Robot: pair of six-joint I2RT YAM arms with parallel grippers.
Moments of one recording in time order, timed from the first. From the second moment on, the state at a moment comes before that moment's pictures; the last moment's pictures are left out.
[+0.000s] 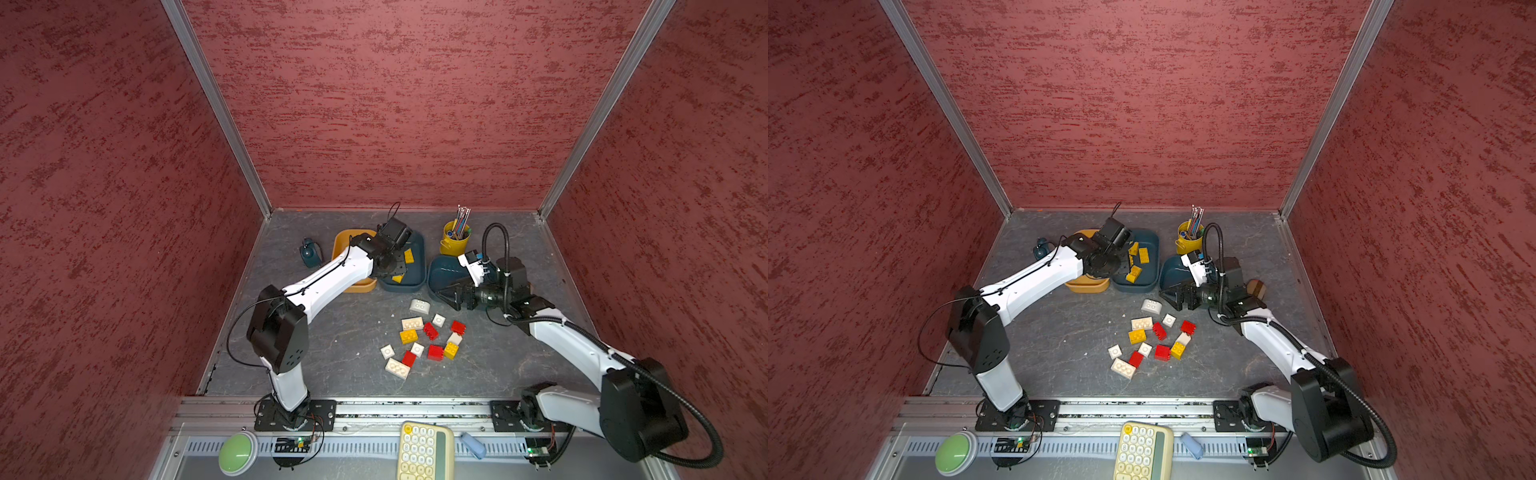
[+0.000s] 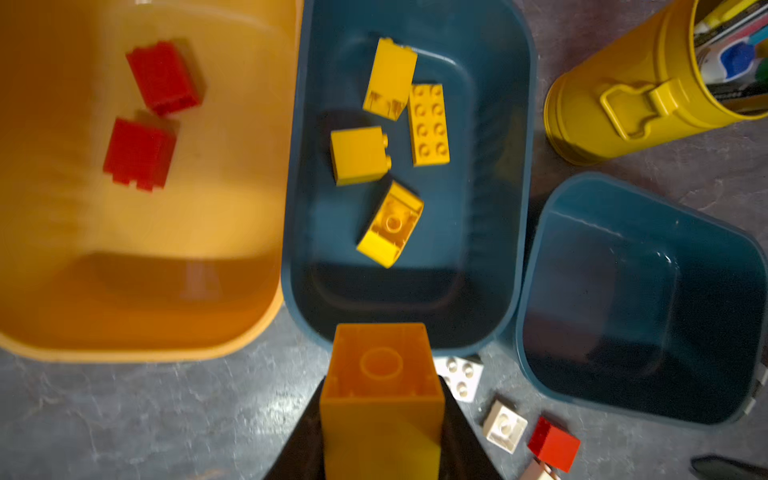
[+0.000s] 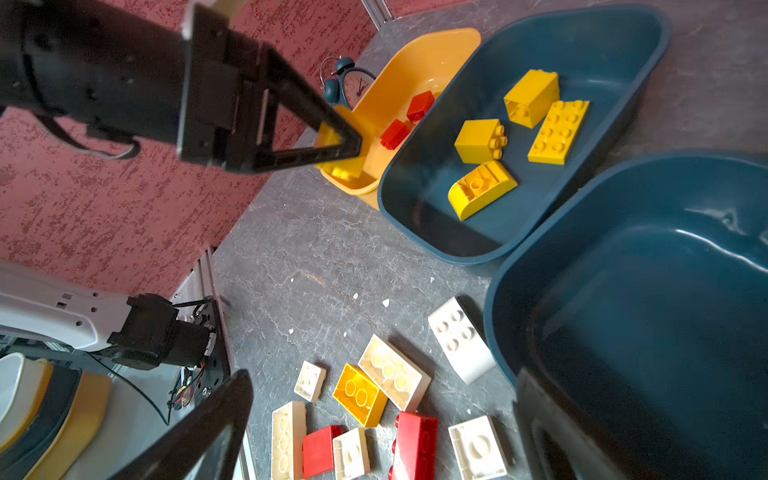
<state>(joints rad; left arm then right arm) -0.64 1.81 1.59 -0.87 -0.16 -0.68 0.29 1.22 0.66 0.02 -0.76 0.24</state>
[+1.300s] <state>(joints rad) -0.87 1.59 1.28 -0.97 -0.15 -0.80 0.29 1.23 0.67 0.01 -0.77 0.24</state>
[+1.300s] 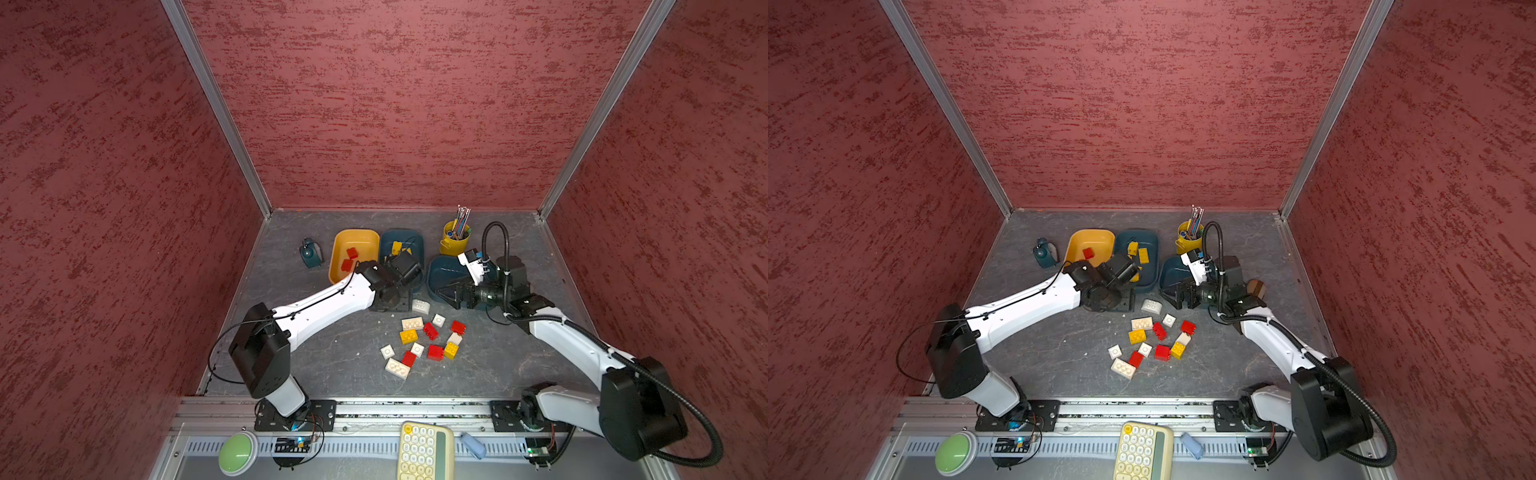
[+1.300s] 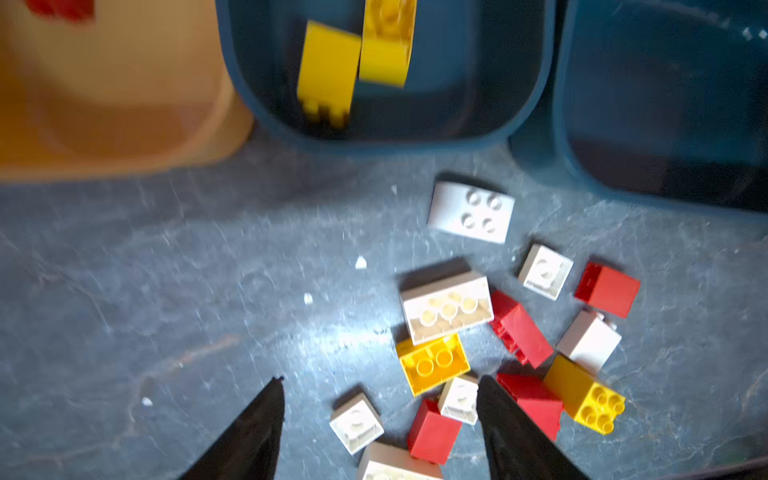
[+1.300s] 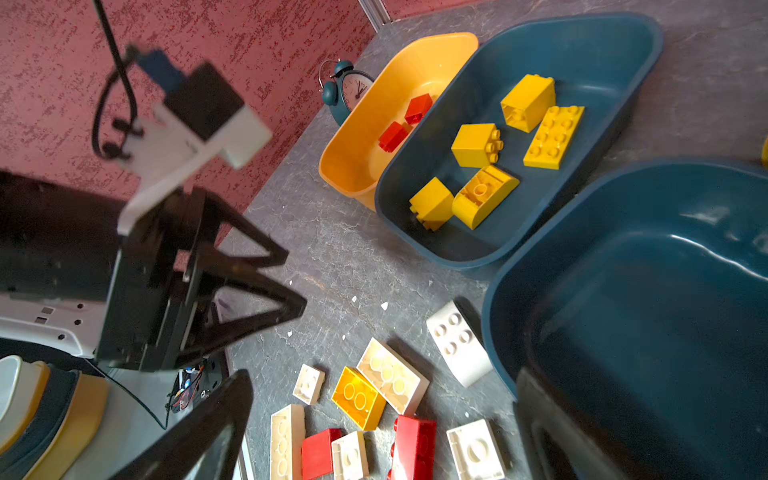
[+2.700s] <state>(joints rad) -0.99 1.70 1.13 -0.90 -0.12 -1.20 0.22 1.14 0.61 -0.05 -0.67 0.25</state>
